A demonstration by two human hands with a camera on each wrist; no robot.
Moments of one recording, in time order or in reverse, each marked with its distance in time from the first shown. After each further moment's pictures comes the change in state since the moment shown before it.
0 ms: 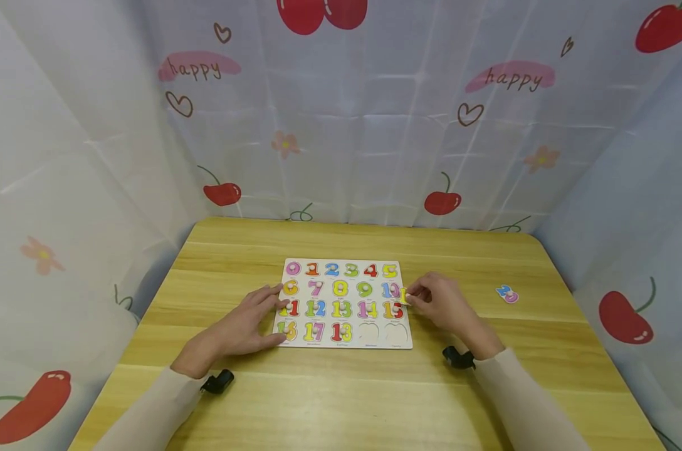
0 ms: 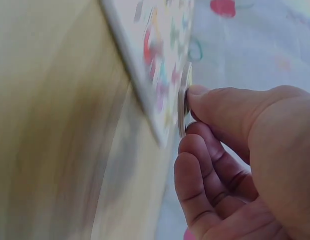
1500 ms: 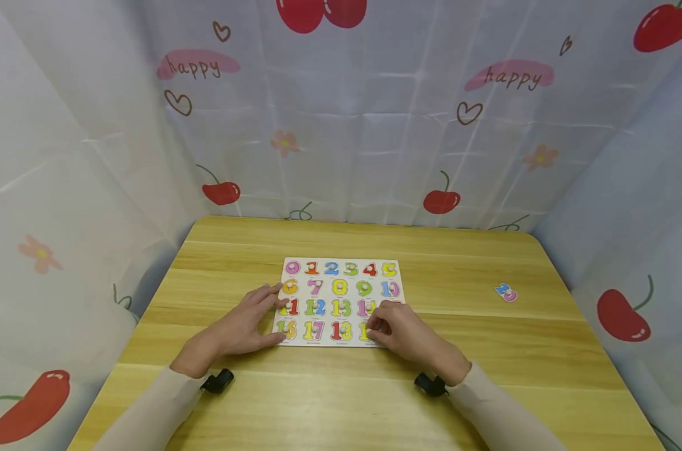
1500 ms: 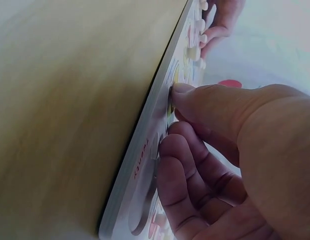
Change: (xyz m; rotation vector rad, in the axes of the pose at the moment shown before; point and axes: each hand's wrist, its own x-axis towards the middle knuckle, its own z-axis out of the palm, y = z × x) left_hand 0.002 -0.007 0.005 0.002 0.013 0.031; right_hand -0.017 -0.063 0.051 0.058 -0.212 -0.202
